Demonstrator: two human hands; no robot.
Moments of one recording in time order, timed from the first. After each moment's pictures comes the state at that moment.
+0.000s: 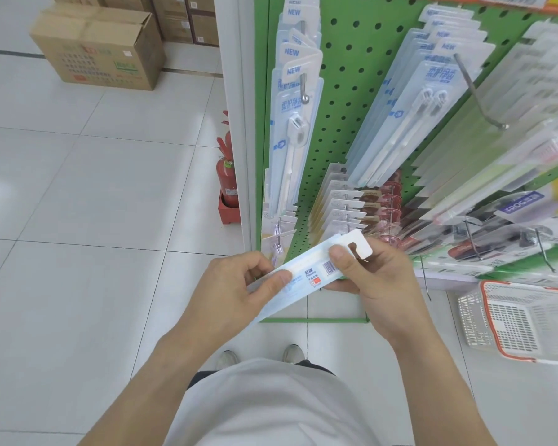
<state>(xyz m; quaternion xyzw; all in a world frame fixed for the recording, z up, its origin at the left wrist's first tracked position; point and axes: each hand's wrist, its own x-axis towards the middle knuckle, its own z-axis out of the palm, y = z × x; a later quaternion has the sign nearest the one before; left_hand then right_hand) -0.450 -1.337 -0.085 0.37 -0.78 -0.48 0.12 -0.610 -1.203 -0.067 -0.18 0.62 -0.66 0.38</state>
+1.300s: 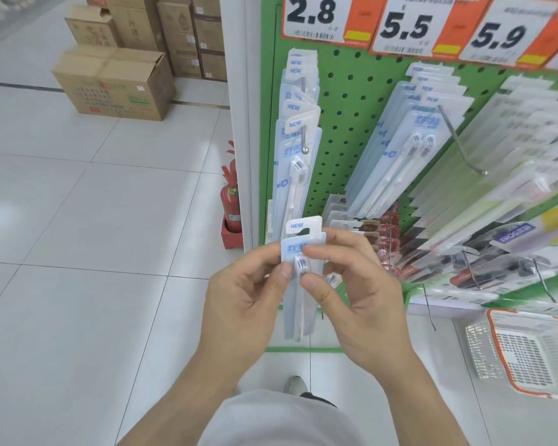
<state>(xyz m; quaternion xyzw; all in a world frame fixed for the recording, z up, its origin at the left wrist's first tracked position) -0.472 -1.317 -0.037 0.24 -0.61 -0.65 0.37 -0.594 -1.225 -0.051 -0.45 0.61 -0.63 0.16</state>
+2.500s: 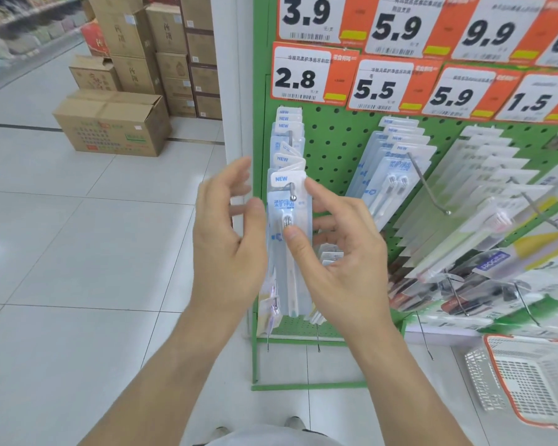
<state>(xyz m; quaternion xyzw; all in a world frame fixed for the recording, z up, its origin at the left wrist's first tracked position) -0.513 -1.376 0.013 0.26 -0.70 -0.44 0.49 -0.601 -1.274 0.011 -0.43 0.67 -0.61 0.00</state>
